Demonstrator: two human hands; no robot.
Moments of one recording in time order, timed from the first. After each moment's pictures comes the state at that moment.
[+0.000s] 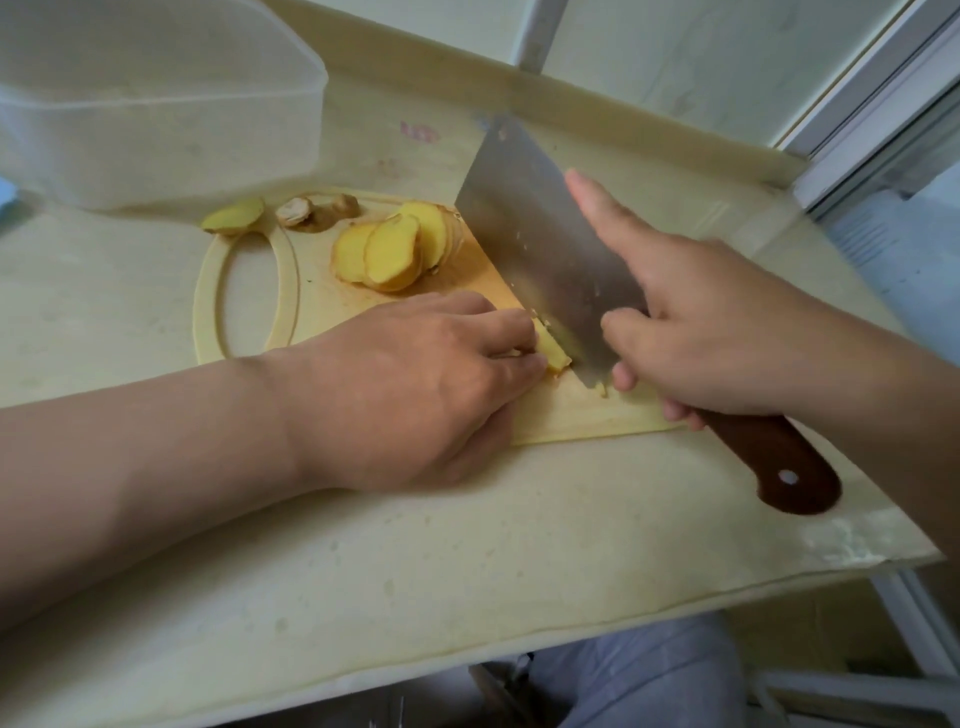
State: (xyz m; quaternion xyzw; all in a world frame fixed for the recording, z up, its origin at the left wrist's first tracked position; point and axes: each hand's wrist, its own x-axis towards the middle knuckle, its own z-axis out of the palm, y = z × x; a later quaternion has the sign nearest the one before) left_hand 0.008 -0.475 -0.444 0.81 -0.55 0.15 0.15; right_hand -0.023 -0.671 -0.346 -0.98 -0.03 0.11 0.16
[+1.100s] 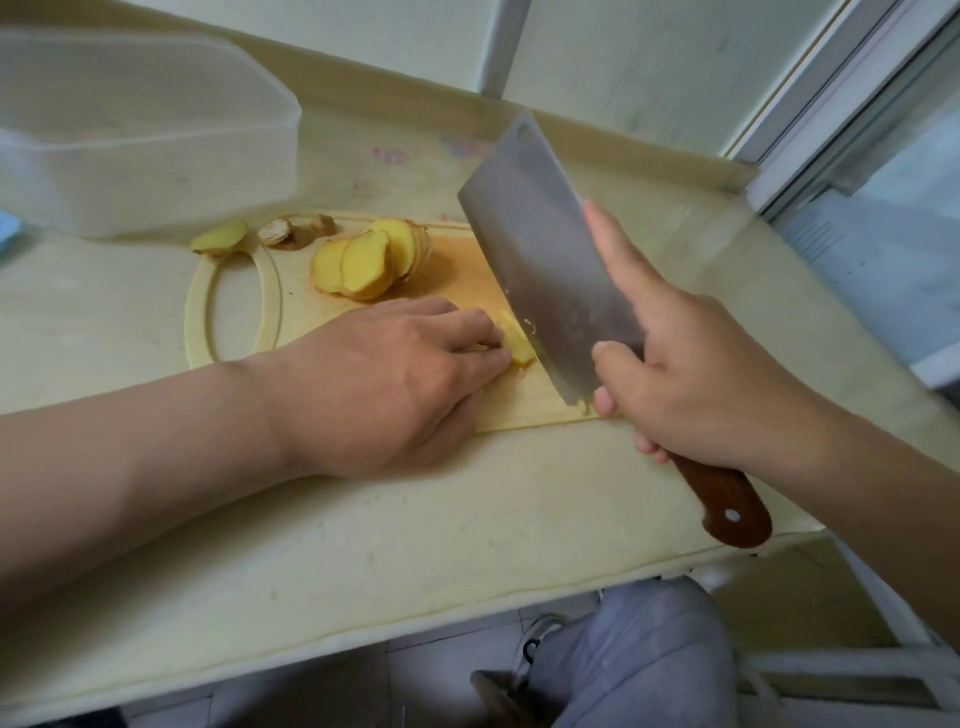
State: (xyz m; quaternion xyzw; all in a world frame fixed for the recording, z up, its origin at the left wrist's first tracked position) left_hand 0.006 -0.473 -0.442 0.81 -0.55 0.16 0.13; right_hand -0.066 -0.685 -0.357 -0.97 0.00 0.05 0.25
